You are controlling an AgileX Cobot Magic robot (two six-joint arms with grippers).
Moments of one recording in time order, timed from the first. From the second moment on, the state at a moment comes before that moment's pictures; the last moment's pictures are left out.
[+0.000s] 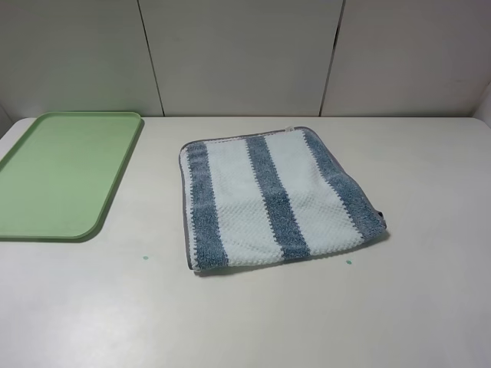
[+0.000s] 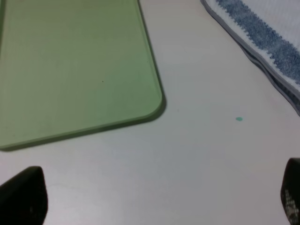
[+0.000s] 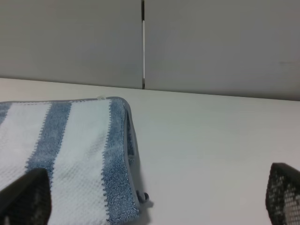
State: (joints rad) left arm -0.06 -0.01 -0.49 -0.02 1.06 0.14; right arm 0.10 -0.01 -0.52 0.09 0.90 -0.10
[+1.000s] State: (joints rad) left arm -0.06 -0.01 -0.49 -0.02 1.06 0.14; right arm 0.10 -0.01 -0.52 0.09 0.90 -0.10
